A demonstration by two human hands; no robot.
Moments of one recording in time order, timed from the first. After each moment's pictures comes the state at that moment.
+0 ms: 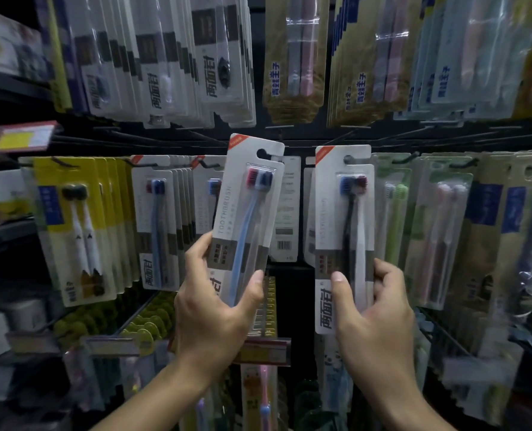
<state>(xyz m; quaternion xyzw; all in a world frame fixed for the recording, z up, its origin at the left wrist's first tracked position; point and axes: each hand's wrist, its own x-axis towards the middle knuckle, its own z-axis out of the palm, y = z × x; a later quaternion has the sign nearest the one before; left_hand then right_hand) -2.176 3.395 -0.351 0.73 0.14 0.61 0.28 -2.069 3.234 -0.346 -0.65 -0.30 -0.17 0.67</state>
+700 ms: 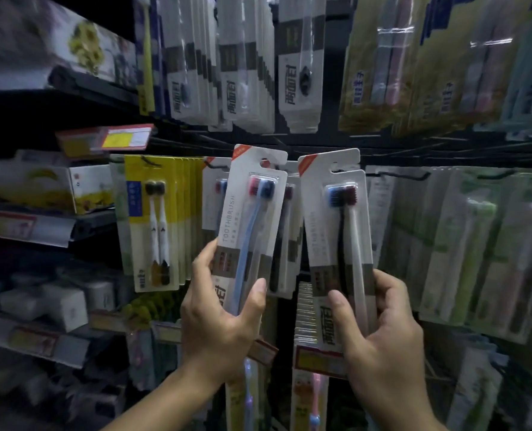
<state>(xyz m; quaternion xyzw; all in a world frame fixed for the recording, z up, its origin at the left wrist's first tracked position) -2.232 3.437 -0.362 0.69 0.20 0.64 0.27 -2.115 3.282 -0.351 -0.64 -0.39 -0.15 0.64</state>
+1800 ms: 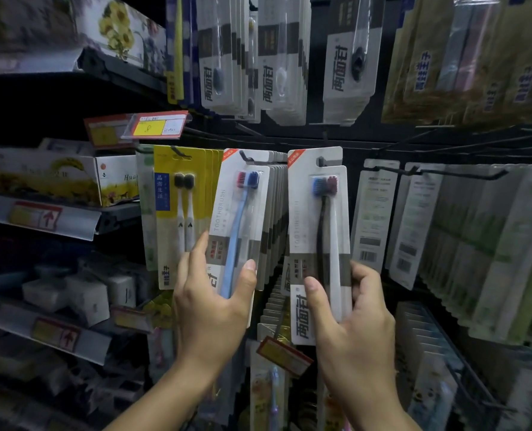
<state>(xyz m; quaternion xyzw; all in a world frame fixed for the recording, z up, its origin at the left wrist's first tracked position) -2.252 3.476 -0.351 0.67 0.31 0.64 0.24 -2.141 3.352 -0.352 -0.63 -0.41 -0.09 0.65</state>
